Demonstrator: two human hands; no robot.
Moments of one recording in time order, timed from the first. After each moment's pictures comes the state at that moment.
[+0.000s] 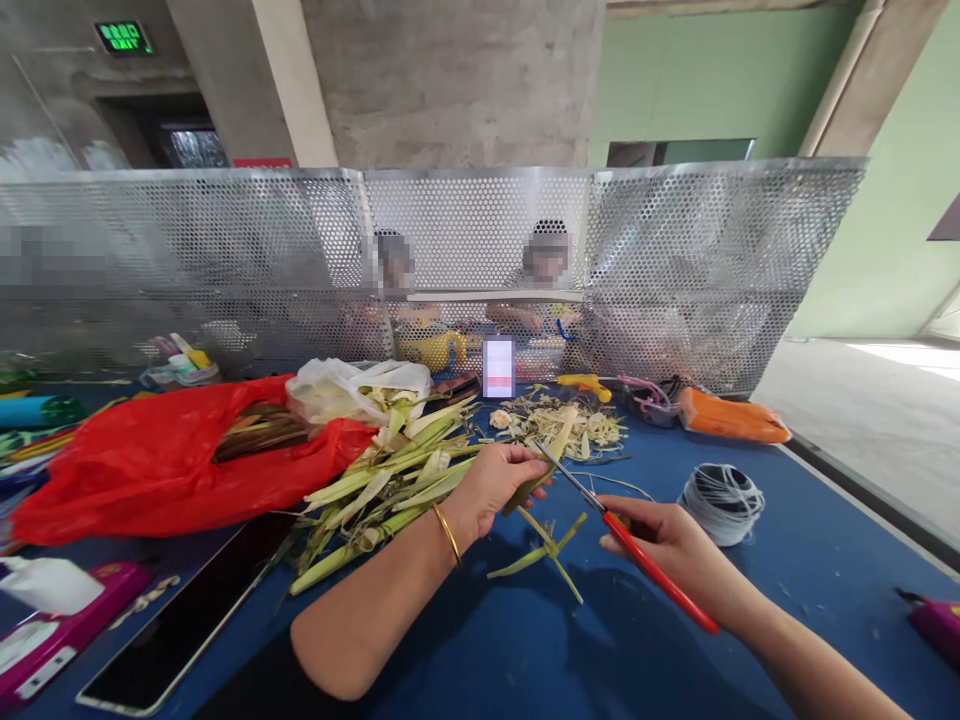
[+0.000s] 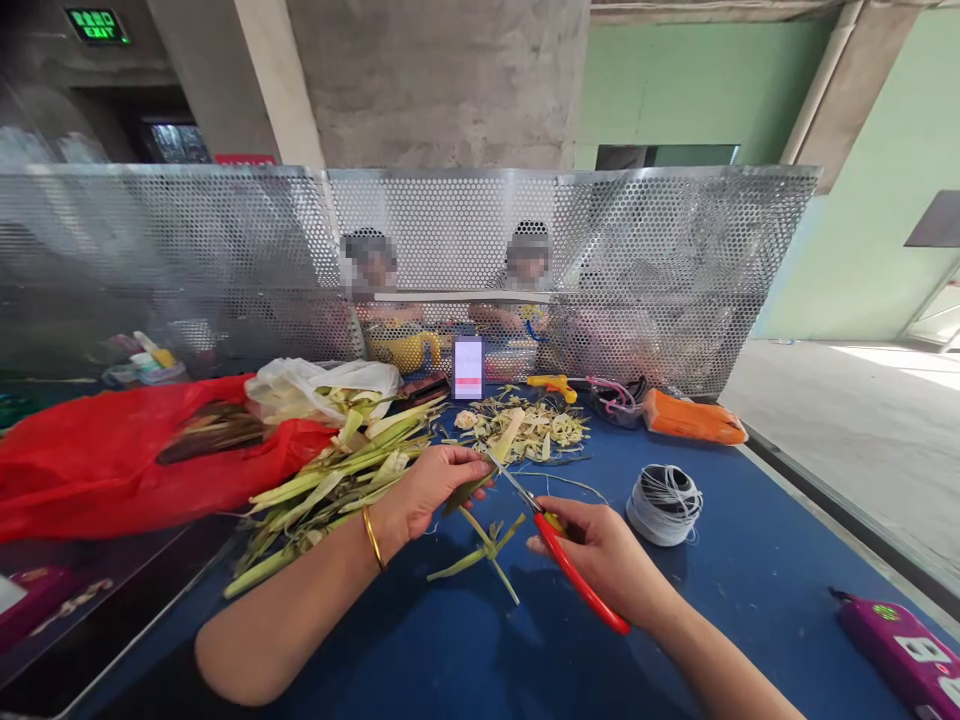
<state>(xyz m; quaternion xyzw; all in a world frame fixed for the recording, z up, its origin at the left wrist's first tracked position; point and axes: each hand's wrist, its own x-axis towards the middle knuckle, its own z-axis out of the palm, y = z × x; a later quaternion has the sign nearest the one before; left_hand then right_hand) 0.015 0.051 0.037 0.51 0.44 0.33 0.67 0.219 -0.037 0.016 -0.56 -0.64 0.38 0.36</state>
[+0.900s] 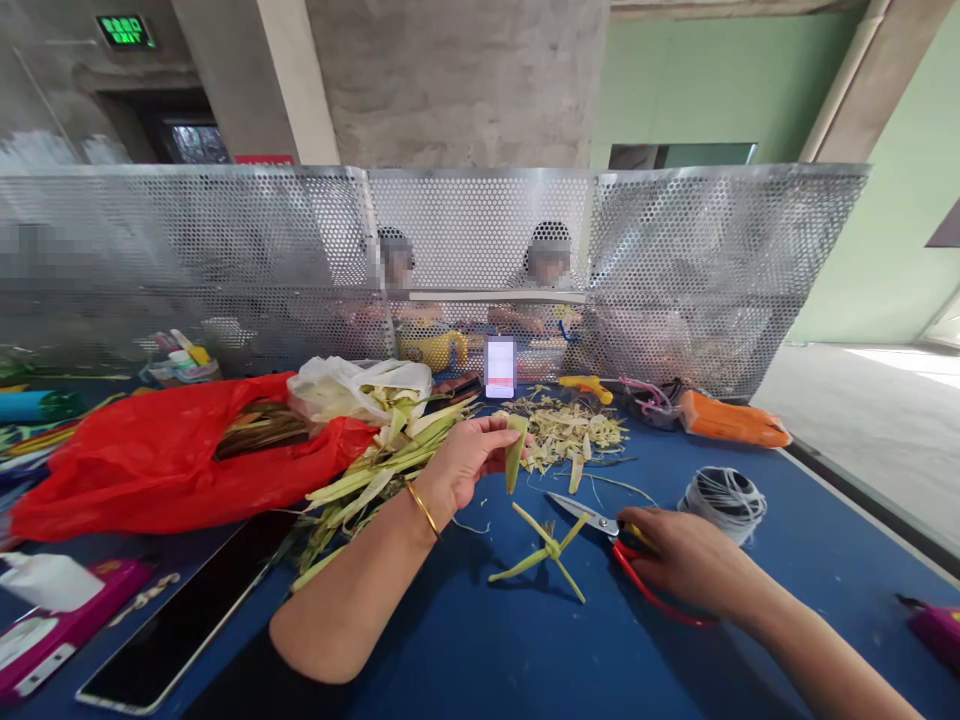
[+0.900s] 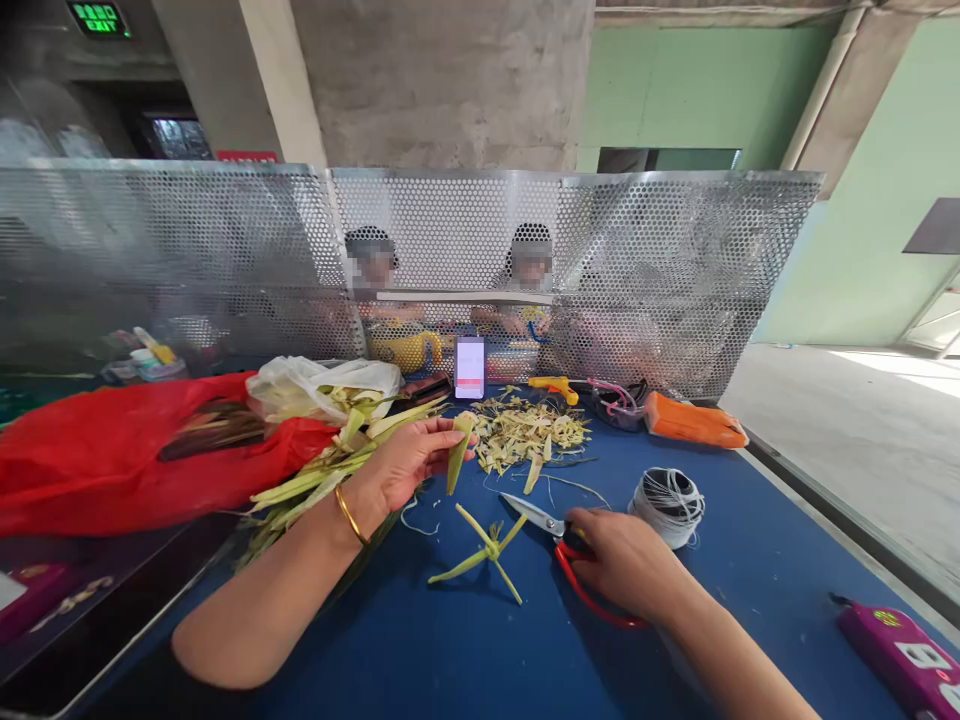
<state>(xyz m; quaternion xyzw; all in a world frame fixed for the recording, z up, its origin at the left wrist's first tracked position) -0.011 0.071 0.054 0.43 0.40 0.42 0.69 0.246 -0.034 0.014 -0.62 -0.78 0.03 -0.01</state>
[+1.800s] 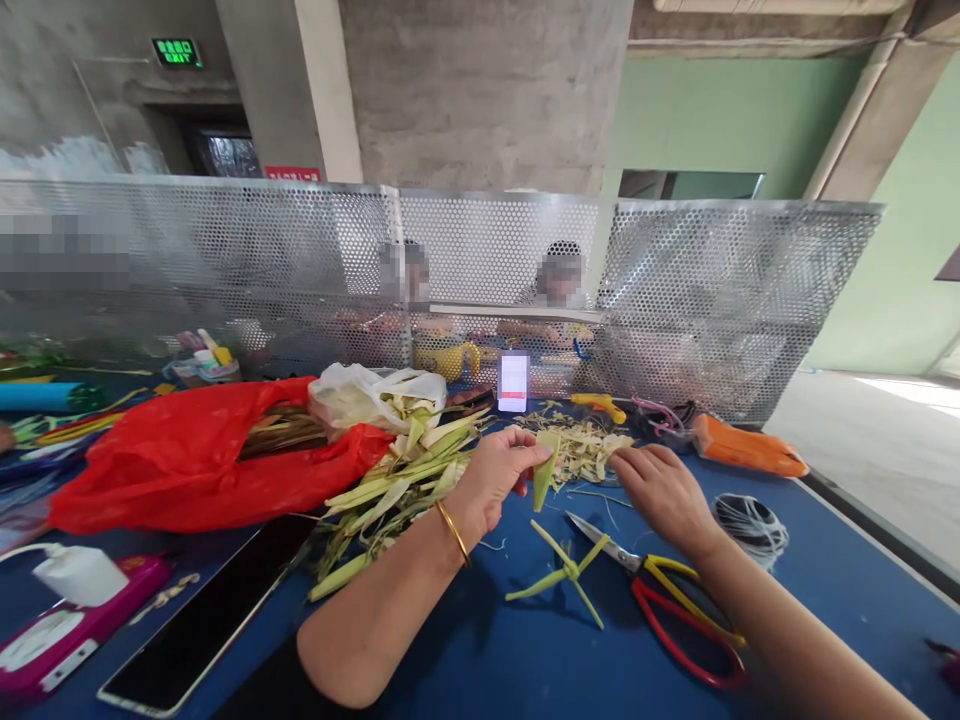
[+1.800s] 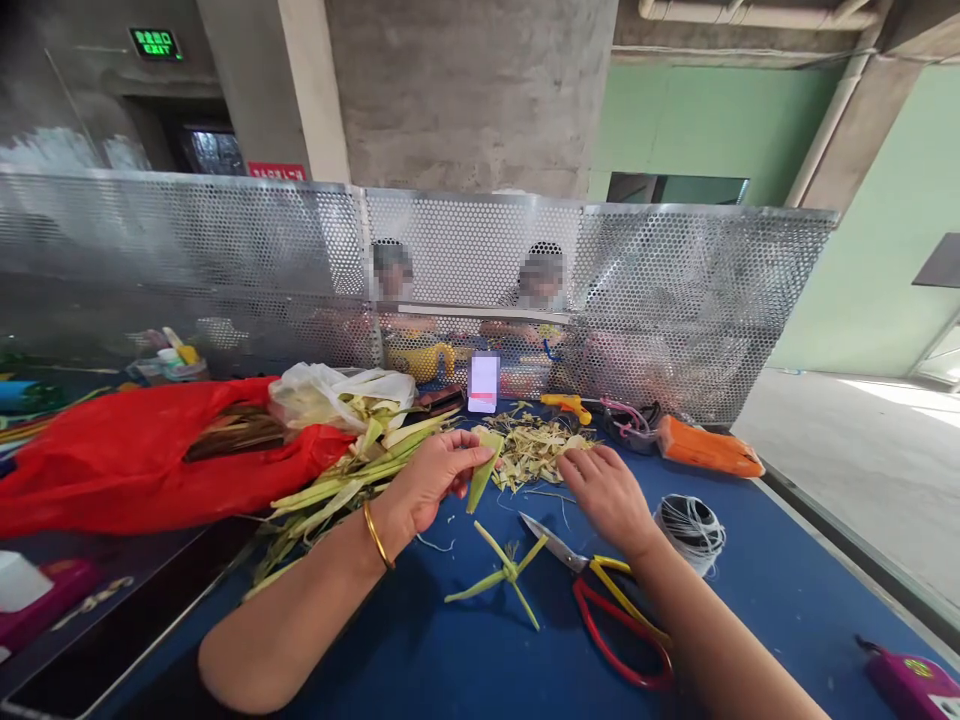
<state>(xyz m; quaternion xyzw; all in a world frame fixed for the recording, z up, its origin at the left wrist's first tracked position) -0.006 0.057 0.065 0.48 0.42 0.44 0.63 0.239 0.042 0.022 -0.50 -0.82 -0.23 0.16</state>
